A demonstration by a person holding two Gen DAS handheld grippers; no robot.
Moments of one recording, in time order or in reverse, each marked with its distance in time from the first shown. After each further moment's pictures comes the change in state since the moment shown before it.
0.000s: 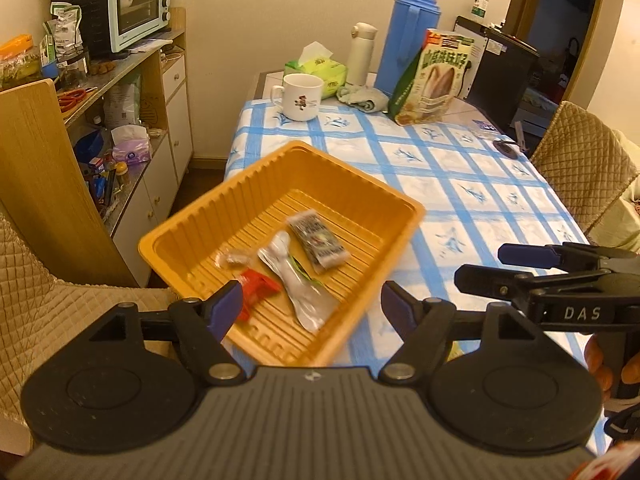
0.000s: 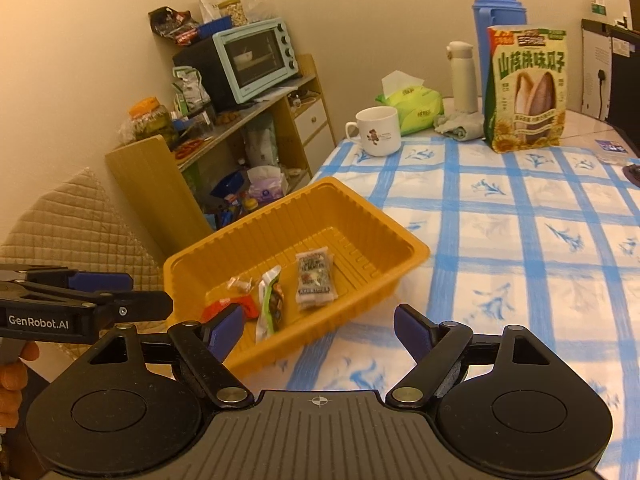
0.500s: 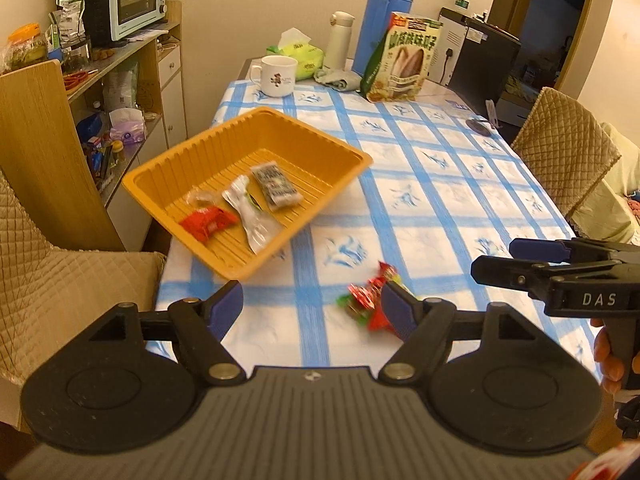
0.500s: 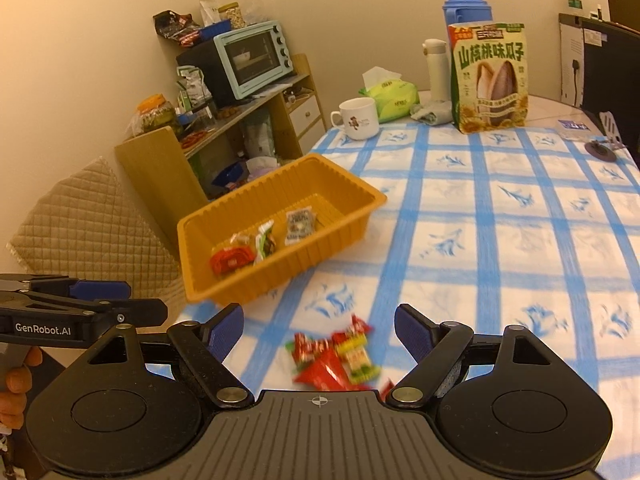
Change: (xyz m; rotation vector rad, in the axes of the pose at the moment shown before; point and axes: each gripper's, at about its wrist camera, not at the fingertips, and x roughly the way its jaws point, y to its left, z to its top) left arm -0.048 -0.056 -0.066 -0.010 0.015 -0.008; right arm -0.089 -0.016 -0.060 0.007 0.011 -0.009
